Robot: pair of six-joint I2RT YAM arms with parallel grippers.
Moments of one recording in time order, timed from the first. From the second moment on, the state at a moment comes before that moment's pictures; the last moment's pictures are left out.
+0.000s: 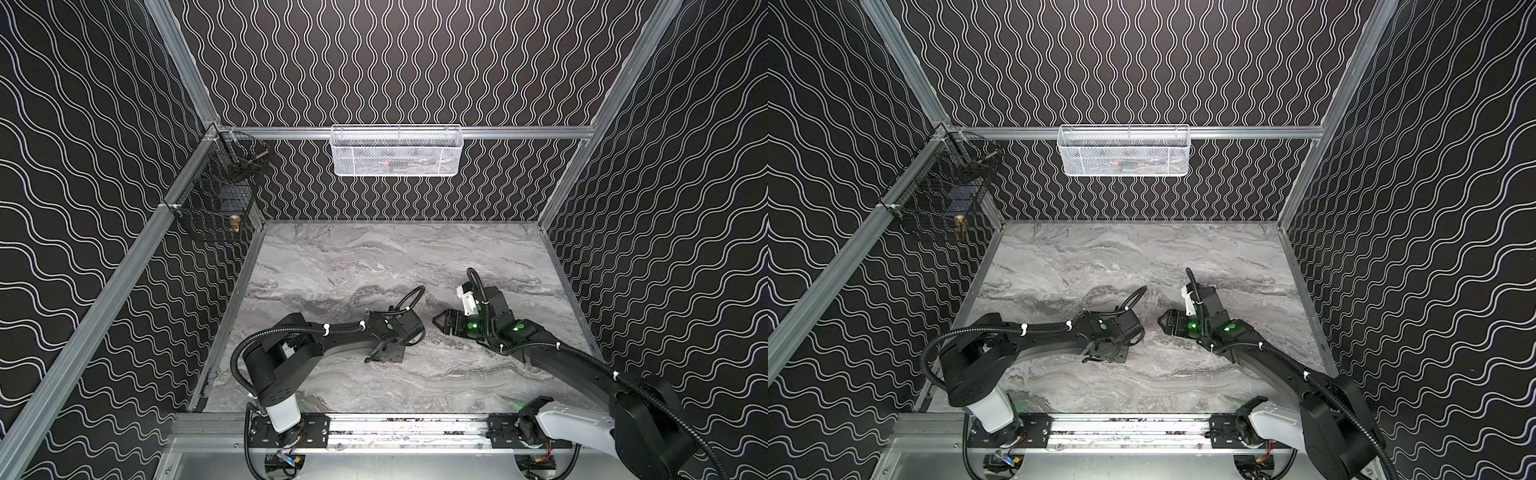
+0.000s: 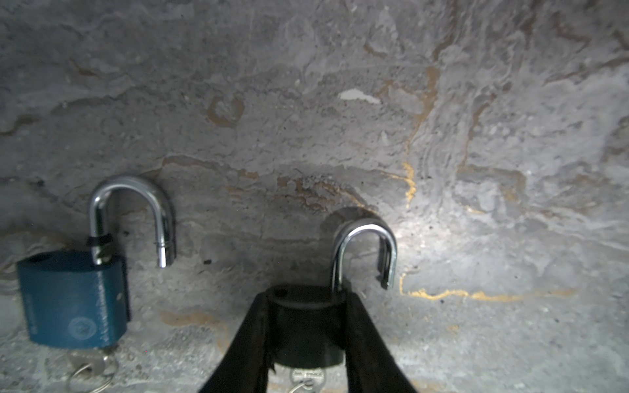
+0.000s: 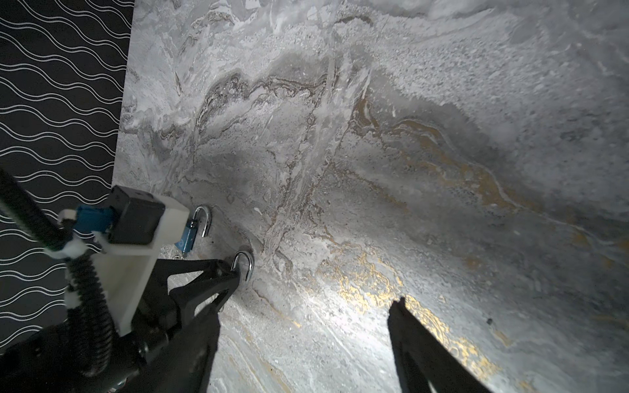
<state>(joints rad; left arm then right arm) -1.00 1.73 0.99 -0.65 -0.26 -0.75 0.52 1.18 0.60 -0.21 -0.29 0.63</state>
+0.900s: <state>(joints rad) -0.96 1.73 0.94 -0.47 -0.28 -0.72 0.52 1.21 0.60 -0.17 -0.32 0.64</state>
